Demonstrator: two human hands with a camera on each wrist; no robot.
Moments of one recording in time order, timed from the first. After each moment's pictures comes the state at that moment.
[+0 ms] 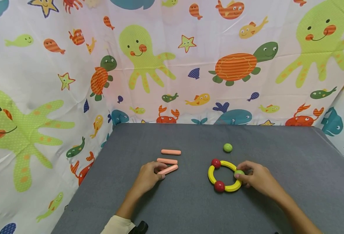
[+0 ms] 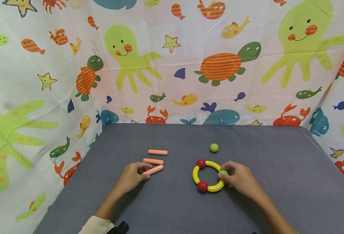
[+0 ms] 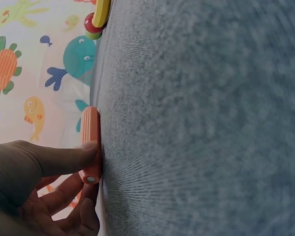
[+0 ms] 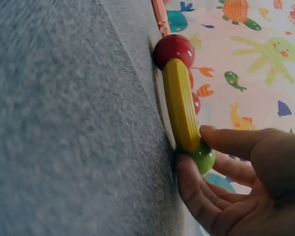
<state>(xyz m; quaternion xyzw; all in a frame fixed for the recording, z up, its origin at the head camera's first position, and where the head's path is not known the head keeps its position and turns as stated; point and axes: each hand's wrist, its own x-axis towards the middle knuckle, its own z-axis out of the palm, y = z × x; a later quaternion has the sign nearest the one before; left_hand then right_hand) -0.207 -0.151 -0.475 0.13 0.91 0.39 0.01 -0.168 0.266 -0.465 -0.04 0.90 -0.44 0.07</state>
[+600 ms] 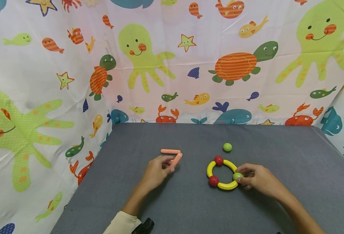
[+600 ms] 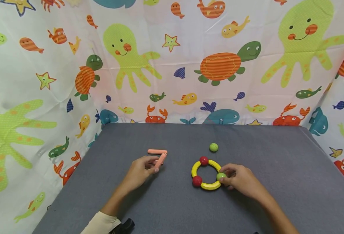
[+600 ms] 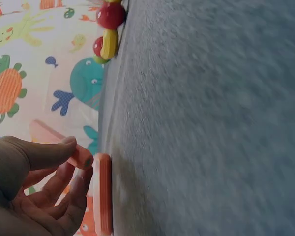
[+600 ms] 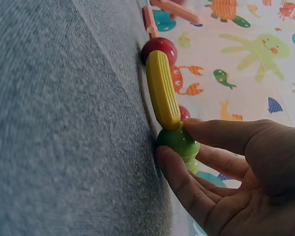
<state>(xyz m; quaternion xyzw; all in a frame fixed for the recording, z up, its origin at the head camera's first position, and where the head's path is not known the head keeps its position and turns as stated) -0.210 -0.120 -0.463 0.15 0.91 0.39 -0.03 -0.165 0.273 -0.461 -0.05 0.87 -0.47 0.14</state>
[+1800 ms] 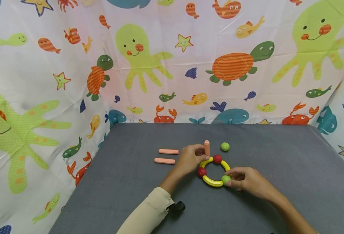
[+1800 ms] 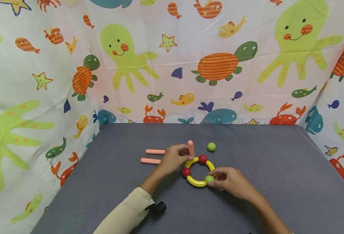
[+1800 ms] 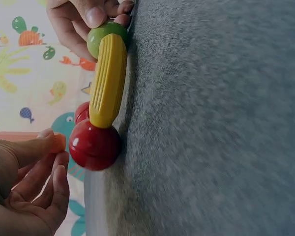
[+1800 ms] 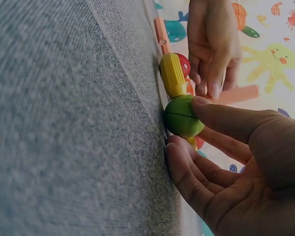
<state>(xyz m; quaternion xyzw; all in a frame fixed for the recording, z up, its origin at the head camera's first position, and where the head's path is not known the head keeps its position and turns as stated) -0.254 0.000 -0.463 0.22 0.85 0.47 0.02 -0.164 0.256 -0.470 -0.12 0.86 -0.47 0.14</state>
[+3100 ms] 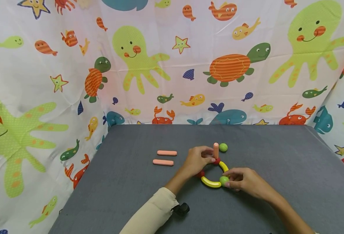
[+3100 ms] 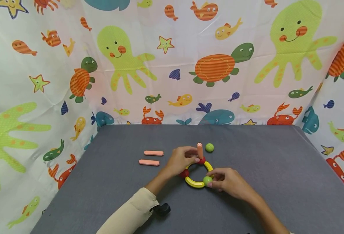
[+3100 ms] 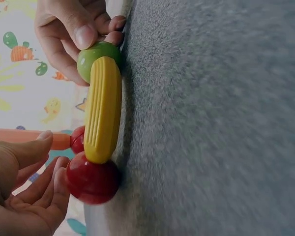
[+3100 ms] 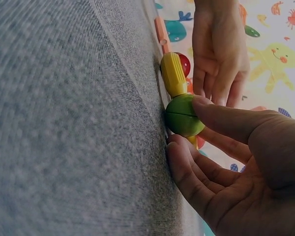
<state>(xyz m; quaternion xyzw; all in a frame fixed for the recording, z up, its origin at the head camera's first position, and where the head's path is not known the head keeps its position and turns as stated) -0.249 0.026 -0.462 0.23 0.84 0.49 0.05 -0.164 0.257 -0.469 -0.14 0.86 -0.48 0.12</state>
